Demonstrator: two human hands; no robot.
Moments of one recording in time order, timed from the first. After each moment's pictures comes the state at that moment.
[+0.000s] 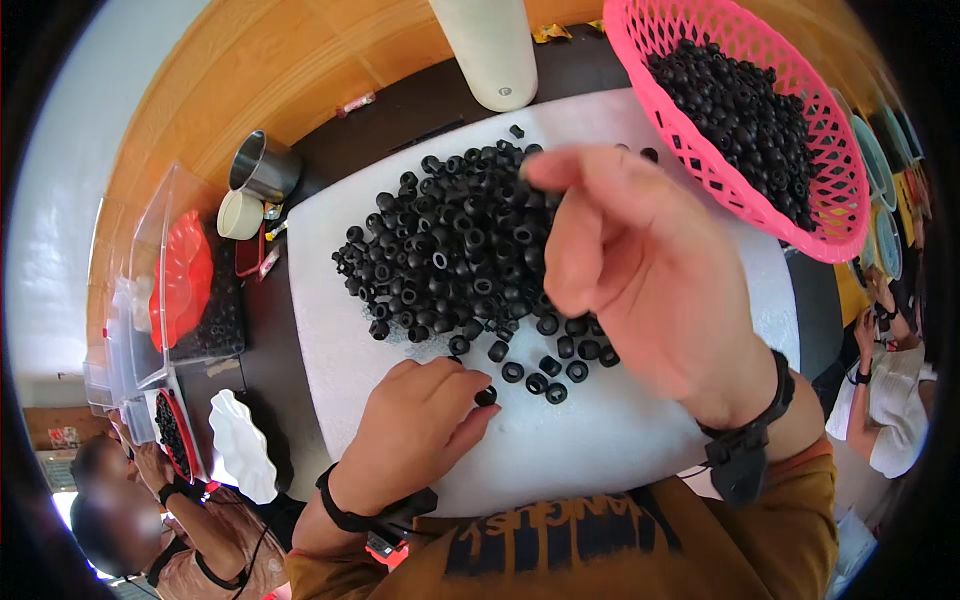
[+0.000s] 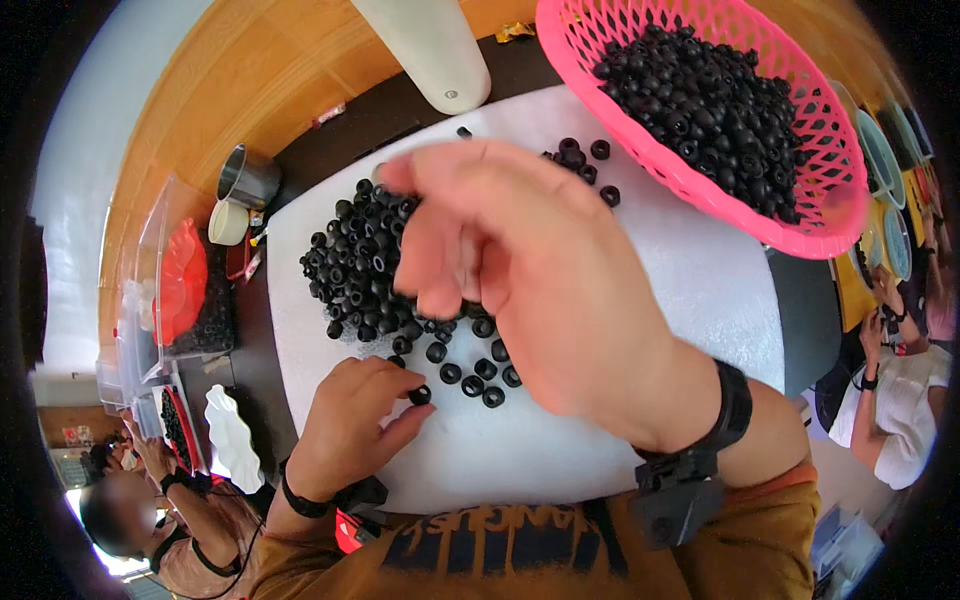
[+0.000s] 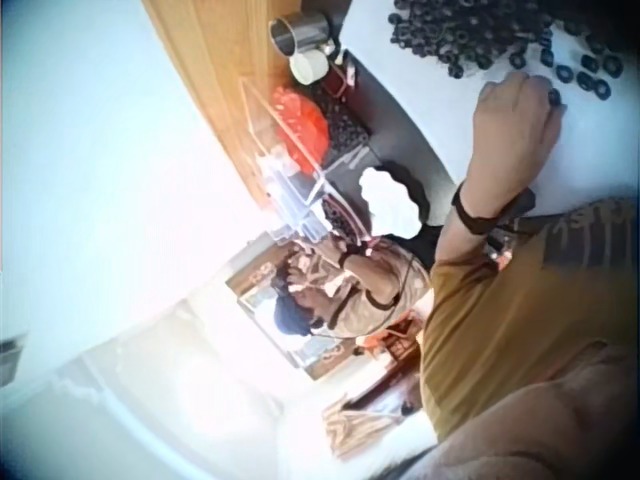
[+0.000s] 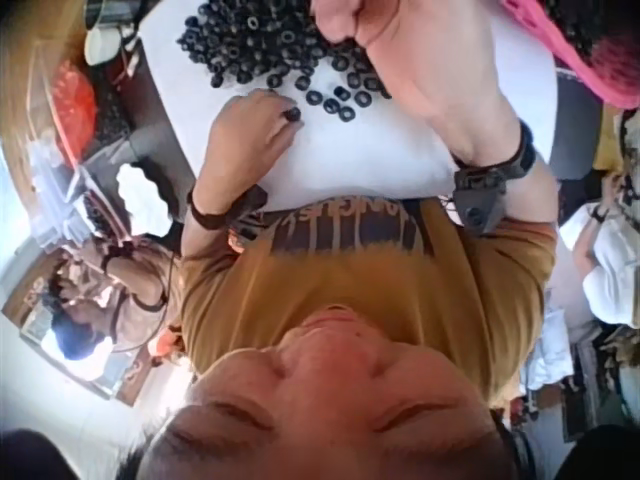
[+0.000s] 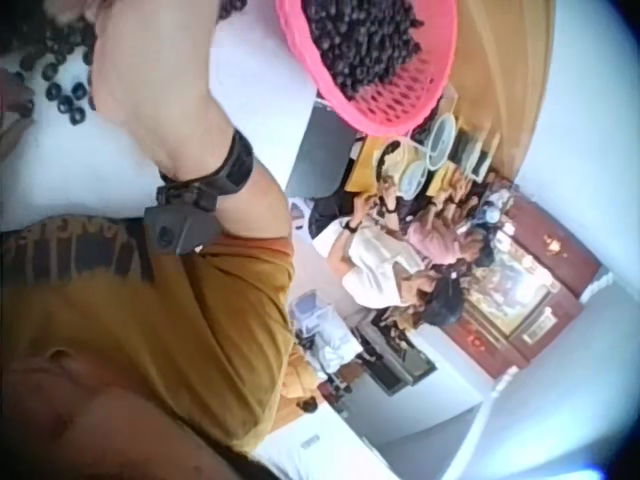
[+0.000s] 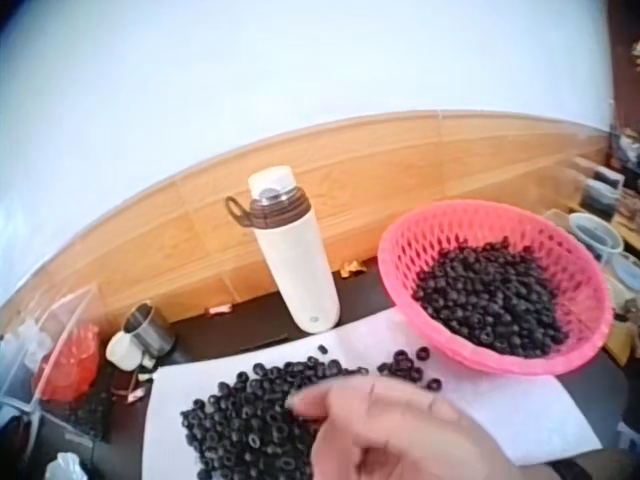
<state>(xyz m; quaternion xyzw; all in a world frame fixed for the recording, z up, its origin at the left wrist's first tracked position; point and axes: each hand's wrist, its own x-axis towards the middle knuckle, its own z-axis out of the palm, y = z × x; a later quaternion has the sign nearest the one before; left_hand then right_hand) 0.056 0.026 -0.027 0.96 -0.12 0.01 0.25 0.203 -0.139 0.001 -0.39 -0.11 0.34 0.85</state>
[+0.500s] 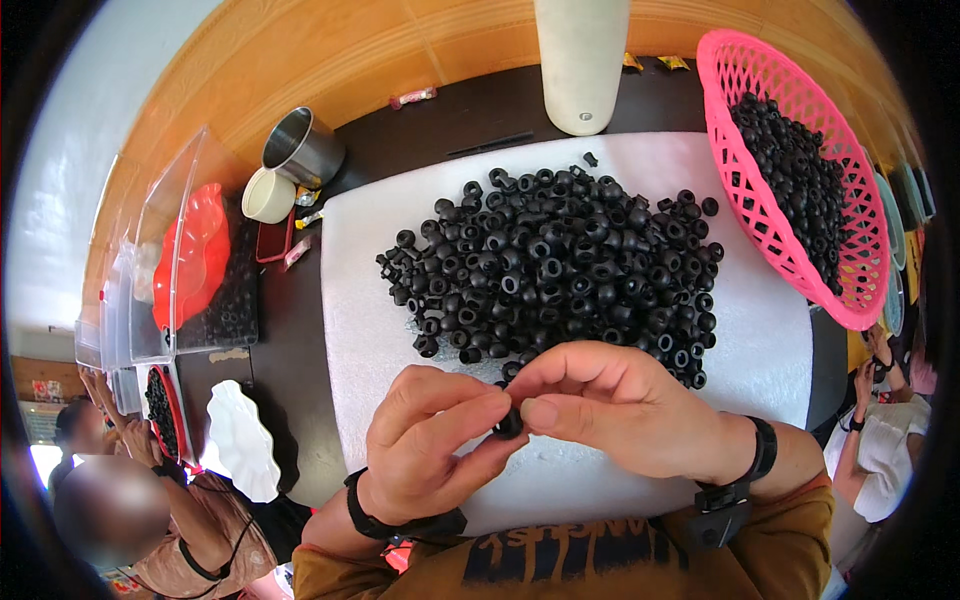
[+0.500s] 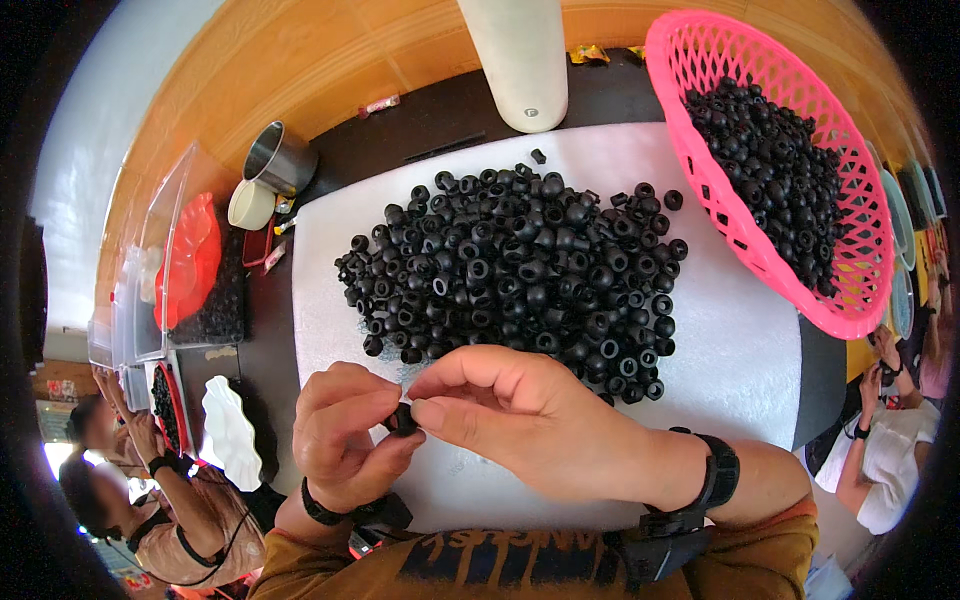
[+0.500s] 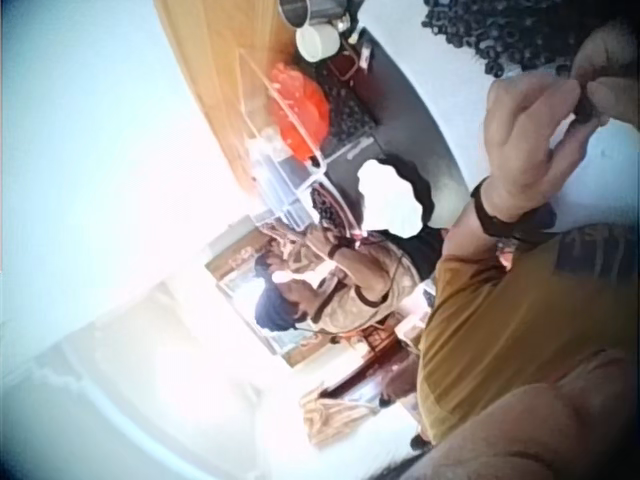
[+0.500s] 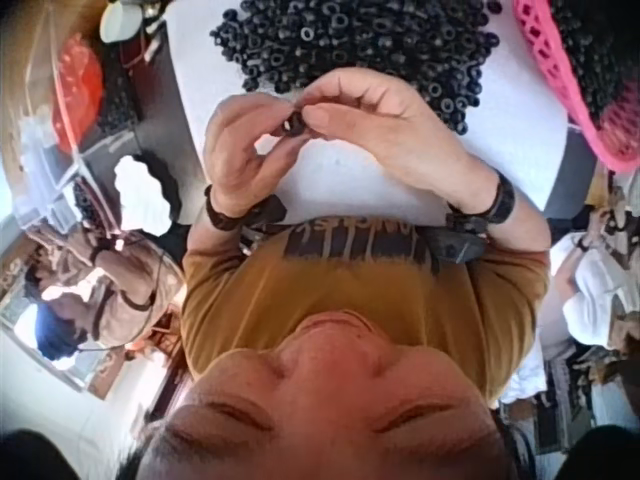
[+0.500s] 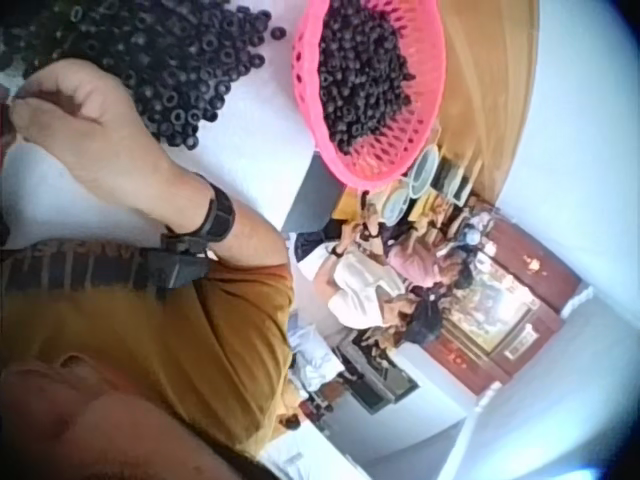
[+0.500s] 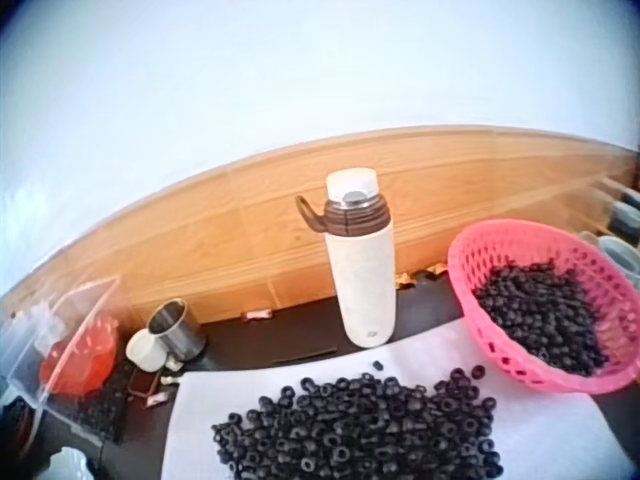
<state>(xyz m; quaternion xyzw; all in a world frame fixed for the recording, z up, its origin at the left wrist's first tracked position) 0.051 0.041 -0.027 0.88 -0.06 0.26 0.40 0.163 -0.122 -0.025 -0.42 -0.17 0.56 0.70</state>
